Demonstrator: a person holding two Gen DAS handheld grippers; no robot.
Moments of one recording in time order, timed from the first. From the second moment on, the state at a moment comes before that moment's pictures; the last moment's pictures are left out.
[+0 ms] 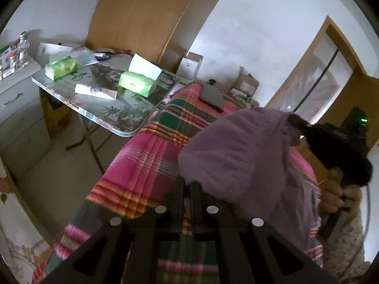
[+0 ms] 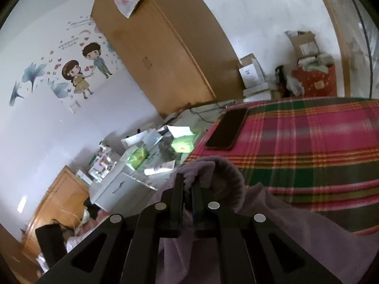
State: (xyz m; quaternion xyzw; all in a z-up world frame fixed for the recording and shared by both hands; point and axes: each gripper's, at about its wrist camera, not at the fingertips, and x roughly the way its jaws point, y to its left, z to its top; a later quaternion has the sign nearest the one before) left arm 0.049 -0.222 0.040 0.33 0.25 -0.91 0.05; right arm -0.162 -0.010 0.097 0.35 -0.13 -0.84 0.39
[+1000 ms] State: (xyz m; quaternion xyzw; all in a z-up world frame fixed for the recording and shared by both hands) left arm -0.037 -0.066 0.024 0.44 -0.01 -0.90 -0.05; right arm -0.132 0.037 0.085 0.40 -0.13 -0.82 0.39
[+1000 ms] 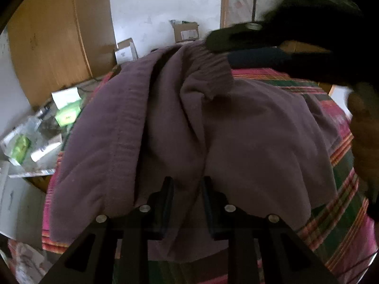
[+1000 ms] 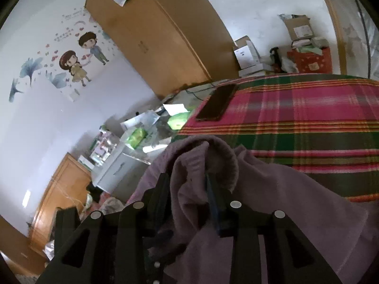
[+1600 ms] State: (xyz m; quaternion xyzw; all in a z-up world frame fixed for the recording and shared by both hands) left arm -0.078 -0.068 0.019 0.48 0.00 -0.87 -0.02; right arm -0.056 0.113 0.070 0.38 -0.10 -0.85 0.35
